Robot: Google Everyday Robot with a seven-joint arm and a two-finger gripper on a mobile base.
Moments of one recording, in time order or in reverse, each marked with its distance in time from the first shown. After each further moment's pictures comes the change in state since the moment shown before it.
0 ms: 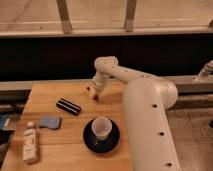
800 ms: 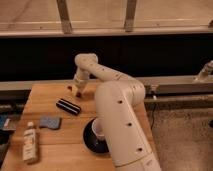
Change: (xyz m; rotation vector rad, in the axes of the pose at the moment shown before) arm -0.087 0.081 0.040 -0.082 0.017 -0.230
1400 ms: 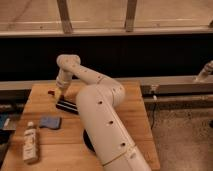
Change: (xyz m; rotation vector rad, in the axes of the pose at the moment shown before) arm -0.056 0.074 0.030 -0.109 -0.001 -0.209
